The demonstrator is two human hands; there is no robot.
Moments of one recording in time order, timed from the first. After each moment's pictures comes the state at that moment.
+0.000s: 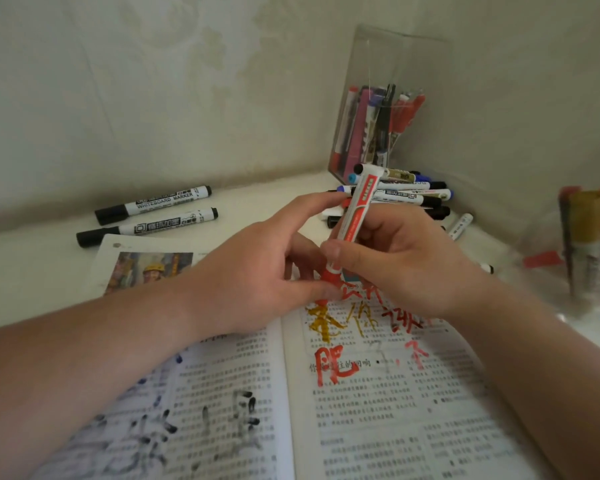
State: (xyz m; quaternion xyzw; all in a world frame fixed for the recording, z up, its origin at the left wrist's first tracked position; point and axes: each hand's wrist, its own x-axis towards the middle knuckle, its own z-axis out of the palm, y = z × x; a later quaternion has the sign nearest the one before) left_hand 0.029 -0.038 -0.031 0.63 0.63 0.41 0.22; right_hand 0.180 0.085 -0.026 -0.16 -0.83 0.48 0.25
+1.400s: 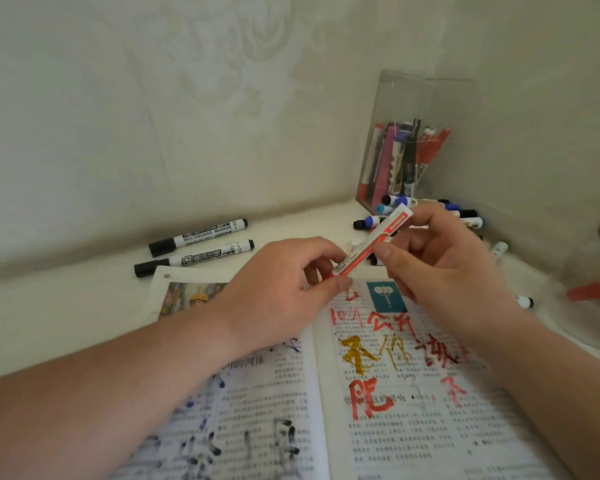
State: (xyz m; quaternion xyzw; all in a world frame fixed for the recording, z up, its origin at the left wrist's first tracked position) left_hand 0.010 -0.034 -0.039 0.62 0.68 0.39 0.07; right_hand 0.179 0.090 -0.028 -0.19 -0.75 0.51 0.37
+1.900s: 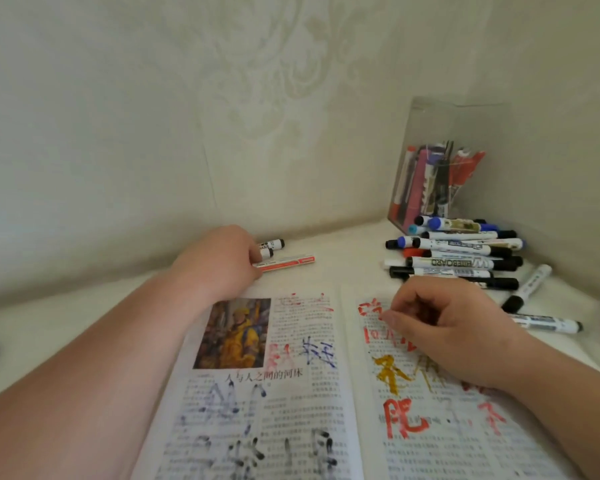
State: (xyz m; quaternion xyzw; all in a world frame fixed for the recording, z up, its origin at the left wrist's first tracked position) left_hand -0.092 -0.052 -0.017 0.45 0.89 0.09 -0.02; right_hand 0.181 0.081 -0.033 -0.22 -0.90 0.31 0.21
